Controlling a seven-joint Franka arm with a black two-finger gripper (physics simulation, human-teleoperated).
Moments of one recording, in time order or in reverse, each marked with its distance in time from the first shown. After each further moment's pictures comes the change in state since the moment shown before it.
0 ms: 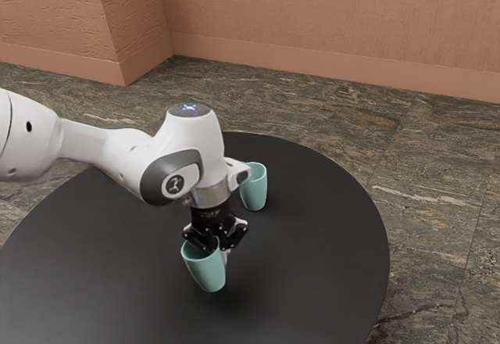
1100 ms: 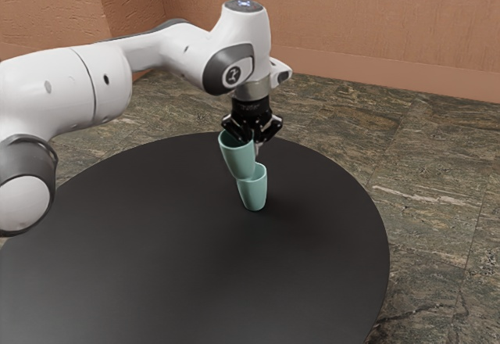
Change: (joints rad) arm 0.133 0.459 -0.020 0.905 0.138 -0.372 0.166
